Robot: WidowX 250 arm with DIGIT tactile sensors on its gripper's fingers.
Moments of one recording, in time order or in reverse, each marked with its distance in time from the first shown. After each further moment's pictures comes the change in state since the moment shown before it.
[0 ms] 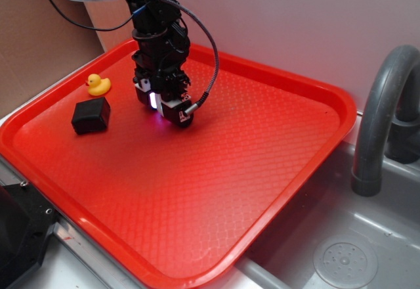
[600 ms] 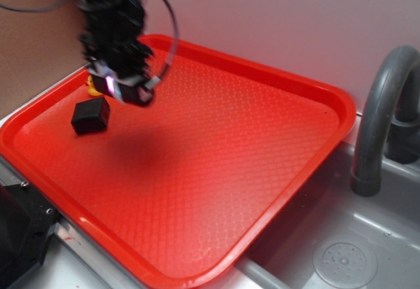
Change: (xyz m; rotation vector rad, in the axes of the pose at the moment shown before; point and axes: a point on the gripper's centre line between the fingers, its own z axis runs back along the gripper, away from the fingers) arm -0.068 -0.017 0.091 -0.015 -0.058 0.196
